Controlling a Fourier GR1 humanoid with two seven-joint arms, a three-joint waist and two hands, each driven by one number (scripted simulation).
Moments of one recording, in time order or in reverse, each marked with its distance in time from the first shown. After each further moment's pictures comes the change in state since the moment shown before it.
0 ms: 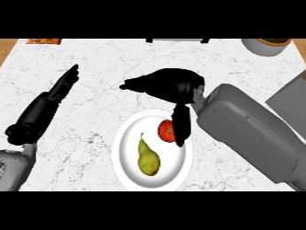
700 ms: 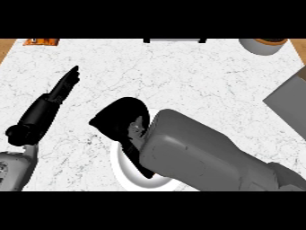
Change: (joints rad) left arm 0.013 -0.035 0.028 -0.006 -0.021 -0.023 0.006; right arm -0.060 0.277 0.072 -0.007 0.004 0.198 0.437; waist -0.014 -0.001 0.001
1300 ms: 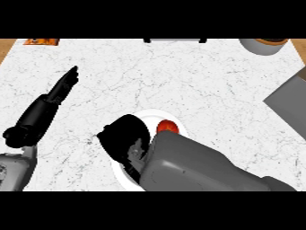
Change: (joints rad) left arm 0.014 -0.027 0.034 -0.027 -0.033 -0.032 0.014; right arm 0.124 0.035 0.067 -0.066 0.089 -0.001 0.108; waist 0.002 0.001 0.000
